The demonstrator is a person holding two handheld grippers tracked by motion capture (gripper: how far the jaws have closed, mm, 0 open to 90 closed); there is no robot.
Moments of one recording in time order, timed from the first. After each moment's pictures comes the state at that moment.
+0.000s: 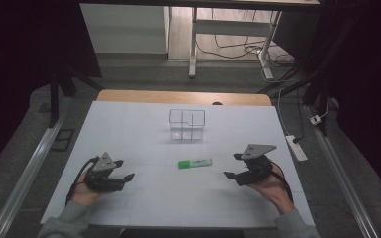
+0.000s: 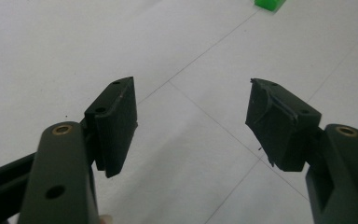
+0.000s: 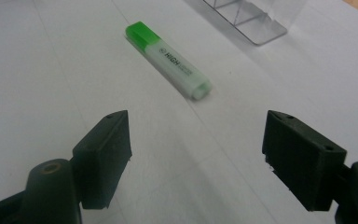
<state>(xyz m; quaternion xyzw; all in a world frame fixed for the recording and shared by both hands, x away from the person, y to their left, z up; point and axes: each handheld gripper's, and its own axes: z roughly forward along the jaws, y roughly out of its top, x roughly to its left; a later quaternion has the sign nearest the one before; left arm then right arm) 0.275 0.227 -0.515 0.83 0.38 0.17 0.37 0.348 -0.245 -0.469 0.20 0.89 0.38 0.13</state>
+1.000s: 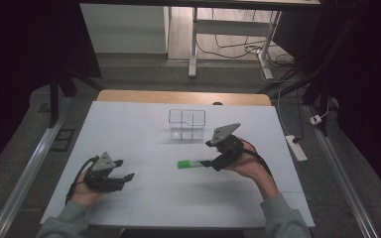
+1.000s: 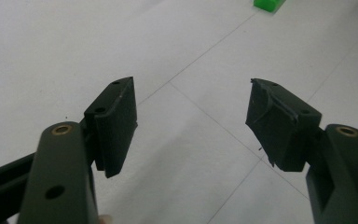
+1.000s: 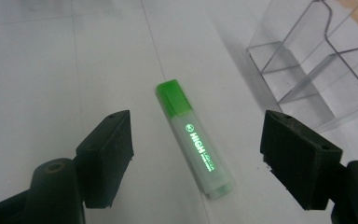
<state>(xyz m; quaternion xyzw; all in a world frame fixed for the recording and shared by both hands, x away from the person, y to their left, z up) 0.276 0.229 -0.516 0.83 0.37 0.17 0.38 0.388 -0.164 -0.442 0.08 0.93 0.35 0.08</state>
